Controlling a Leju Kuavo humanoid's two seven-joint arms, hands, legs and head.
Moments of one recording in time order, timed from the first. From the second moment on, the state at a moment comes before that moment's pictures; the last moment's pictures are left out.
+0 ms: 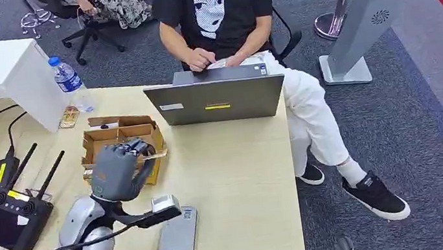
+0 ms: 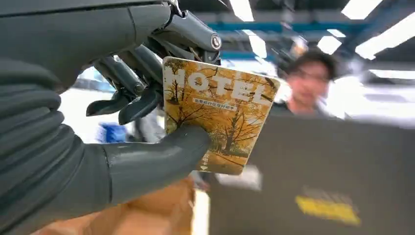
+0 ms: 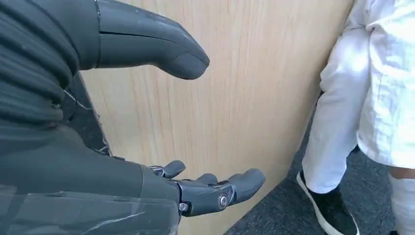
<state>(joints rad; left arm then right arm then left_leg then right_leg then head) -0.17 0.12 -0.24 -1.52 -0.97 0.09 -0.45 -0.21 0.16 -0.80 -0.31 -0.29 0.47 -0.34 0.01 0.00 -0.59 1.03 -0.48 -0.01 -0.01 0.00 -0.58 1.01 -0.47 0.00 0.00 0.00</state>
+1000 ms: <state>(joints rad) -0.20 0.49 -0.62 -1.43 -0.74 -0.06 -0.45 -0.23 0.14 -0.73 -0.30 -0.32 0.46 -0.35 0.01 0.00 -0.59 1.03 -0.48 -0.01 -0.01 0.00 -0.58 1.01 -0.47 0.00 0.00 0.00</state>
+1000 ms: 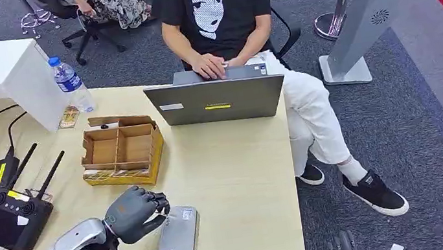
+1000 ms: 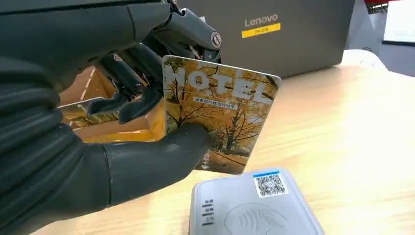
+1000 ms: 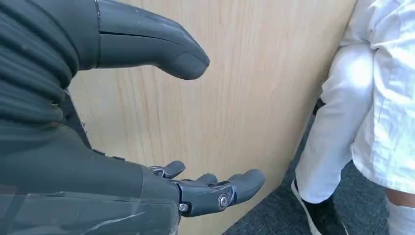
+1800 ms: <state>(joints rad) -0.31 0.42 -0.72 -1.31 -0.78 0.06 -0.41 -0.24 0.14 -0.70 -0.30 -0.35 0.44 -0.35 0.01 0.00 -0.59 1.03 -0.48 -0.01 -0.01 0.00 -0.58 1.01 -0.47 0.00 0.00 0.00</state>
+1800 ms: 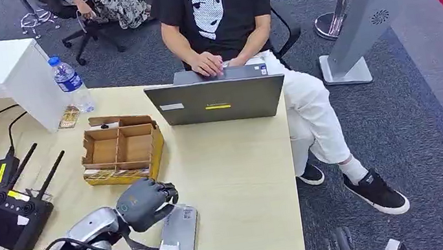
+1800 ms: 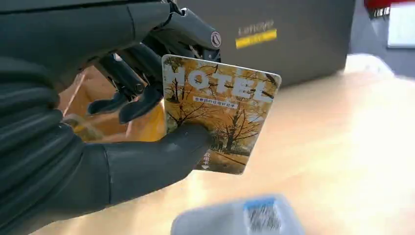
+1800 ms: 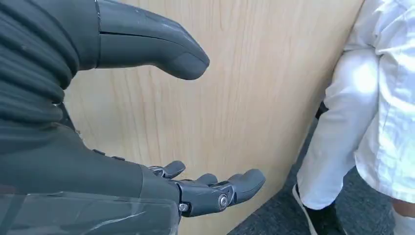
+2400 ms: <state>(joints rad) -0.38 0.06 -0.29 -1.32 -1.04 0.25 -0.27 -0.23 0.14 -0.69 -0.30 -0.34 0.41 -0.36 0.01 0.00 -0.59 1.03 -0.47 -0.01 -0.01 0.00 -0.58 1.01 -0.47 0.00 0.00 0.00</state>
